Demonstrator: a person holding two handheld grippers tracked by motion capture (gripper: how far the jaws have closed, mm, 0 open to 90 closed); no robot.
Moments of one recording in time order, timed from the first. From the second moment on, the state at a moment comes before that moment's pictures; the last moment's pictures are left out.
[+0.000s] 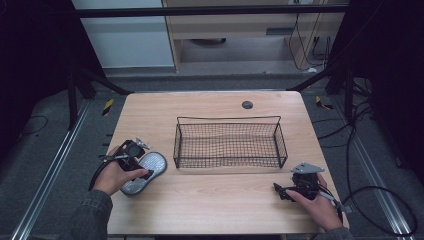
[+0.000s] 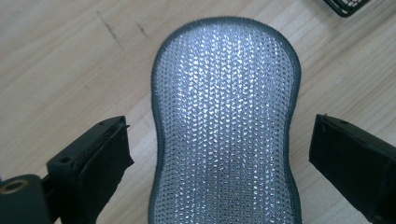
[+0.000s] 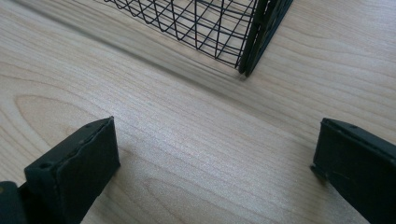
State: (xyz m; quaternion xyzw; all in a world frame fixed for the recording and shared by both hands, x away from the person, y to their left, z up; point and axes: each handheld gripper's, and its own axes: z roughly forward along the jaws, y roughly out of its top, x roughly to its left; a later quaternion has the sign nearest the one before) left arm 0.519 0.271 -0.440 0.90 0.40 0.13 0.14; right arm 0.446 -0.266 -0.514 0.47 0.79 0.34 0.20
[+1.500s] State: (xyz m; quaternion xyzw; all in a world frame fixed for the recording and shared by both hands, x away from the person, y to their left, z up) left arm 0.530 0.285 -0.474 0.90 0.40 0.08 0.14; right arm 0.444 -0.266 -0.514 0.47 0.79 0.34 0.20
